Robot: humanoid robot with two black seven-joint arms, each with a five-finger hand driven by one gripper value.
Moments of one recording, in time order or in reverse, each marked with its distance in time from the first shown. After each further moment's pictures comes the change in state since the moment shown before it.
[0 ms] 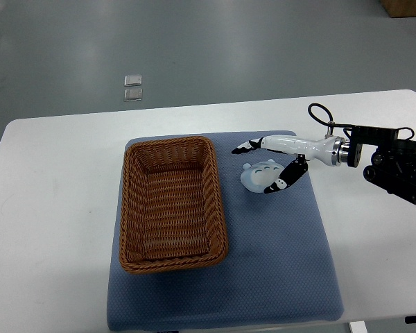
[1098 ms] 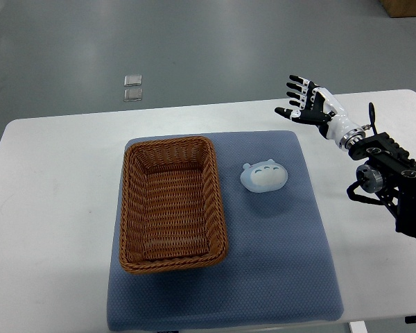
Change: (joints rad) left arm 0.001 0.000 -0.006 -0.001 0.000 0.000 0.000; right arm -0.136 0.222 0.457 -0.317 0.660 0.016 -0.140
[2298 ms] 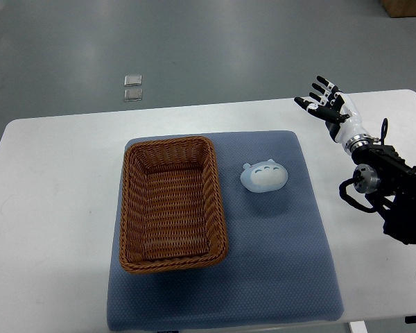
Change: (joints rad) left arm -0.003 0.000 0.001 -0.008 0.000 0.000 0.000; right arm -0.020 0.047 0.026 -0.058 0.392 -0.158 -0.024
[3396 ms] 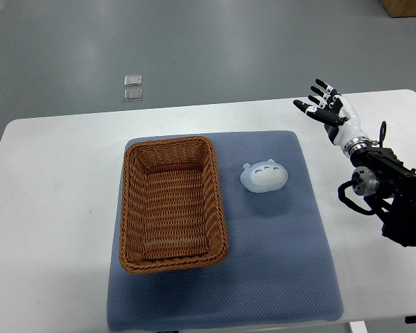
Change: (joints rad) left arm 0.000 0.000 0.000 0.000 0.000 0.000 0.000; right arm -0.009 0.008 0.002 -0.002 0.001 -0.002 0.000
